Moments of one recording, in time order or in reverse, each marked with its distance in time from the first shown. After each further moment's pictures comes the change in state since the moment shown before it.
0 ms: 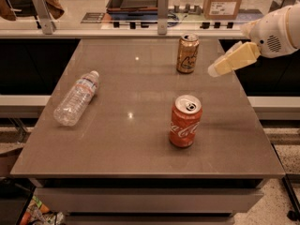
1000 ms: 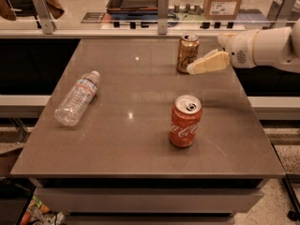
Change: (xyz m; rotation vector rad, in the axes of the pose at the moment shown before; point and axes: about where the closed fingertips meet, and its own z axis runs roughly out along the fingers) arm -0.001 -0.025 0.087 -0.039 -0.242 0.089
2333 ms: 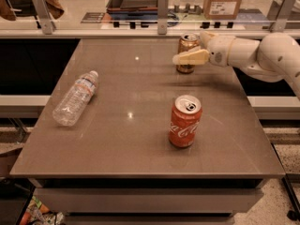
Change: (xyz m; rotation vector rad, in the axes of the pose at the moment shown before) arm -0.008 -0.045 0.080 -0.049 -0.270 0.017
